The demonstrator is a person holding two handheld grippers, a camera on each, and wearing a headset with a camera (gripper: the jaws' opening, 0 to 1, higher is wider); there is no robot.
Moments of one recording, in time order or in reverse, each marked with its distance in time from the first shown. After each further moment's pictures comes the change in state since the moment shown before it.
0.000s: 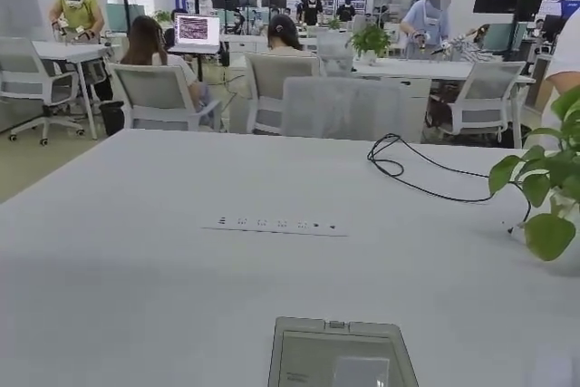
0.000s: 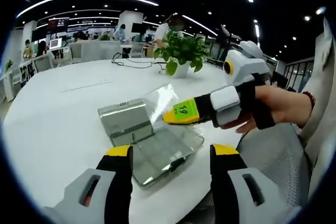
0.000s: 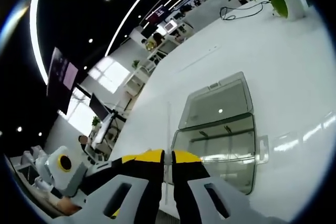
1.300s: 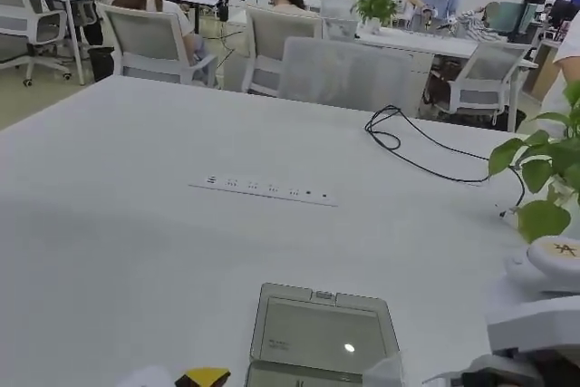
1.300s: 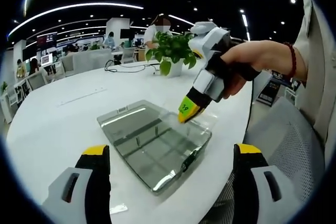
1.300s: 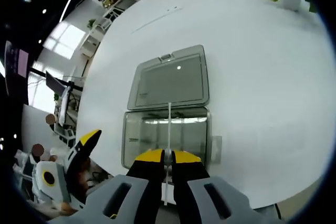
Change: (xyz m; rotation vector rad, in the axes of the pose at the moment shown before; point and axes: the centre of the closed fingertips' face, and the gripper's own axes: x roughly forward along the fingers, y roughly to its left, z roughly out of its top) left arm 0.010 0.012 -0.004 0.102 -0.007 -0.029; right arm -0.004 -0.064 -0.006 0.062 0.415 -0.359
